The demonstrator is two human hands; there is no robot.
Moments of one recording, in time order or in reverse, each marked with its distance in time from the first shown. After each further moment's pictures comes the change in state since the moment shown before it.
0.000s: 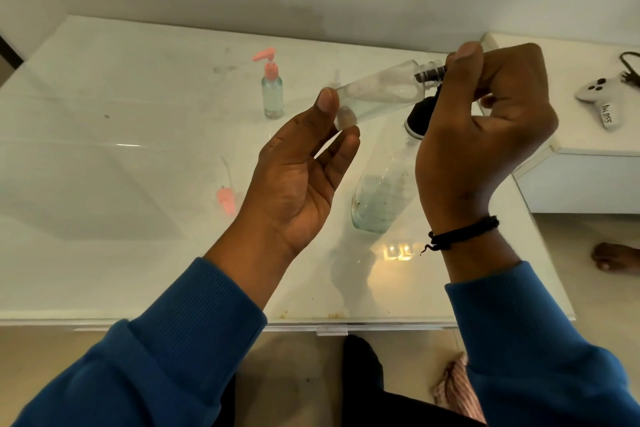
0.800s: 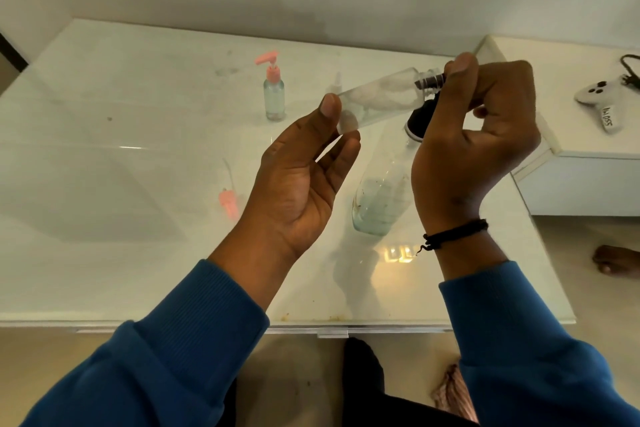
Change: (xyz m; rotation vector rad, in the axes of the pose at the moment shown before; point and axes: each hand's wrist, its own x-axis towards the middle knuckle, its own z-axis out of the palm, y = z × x) left_hand -0.001 -0.001 0.000 -0.010 -0.002 0.001; right_hand -0.008 0.003 -0.001 0.023 -0.003 0.018
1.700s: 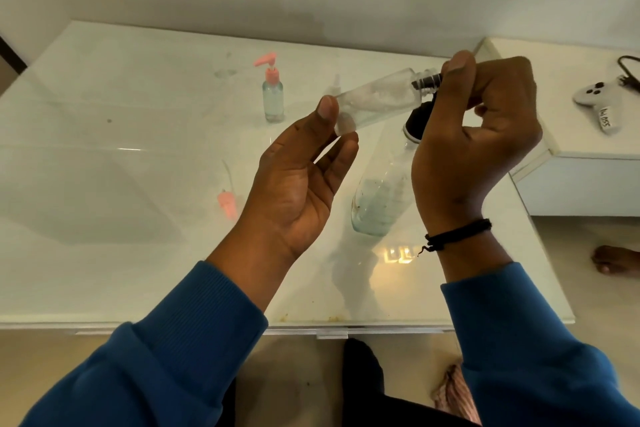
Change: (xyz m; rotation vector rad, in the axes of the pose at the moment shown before) left_hand 0.001 0.001 -0.002 -0.002 -0.010 -0.004; right_hand 0.004 -0.001 0.001 -0.024 0.005 -0.019
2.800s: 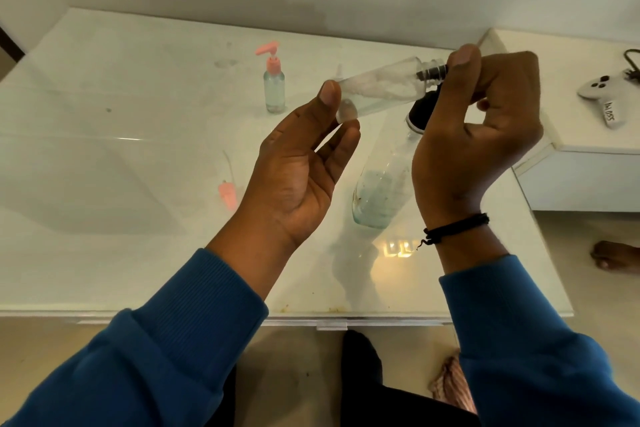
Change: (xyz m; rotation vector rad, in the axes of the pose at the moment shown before) left_hand 0.000 0.000 0.001 -0.003 -0.007 0.000; right_hand -0.003 0.000 -0.001 -0.010 0.015 -0.013
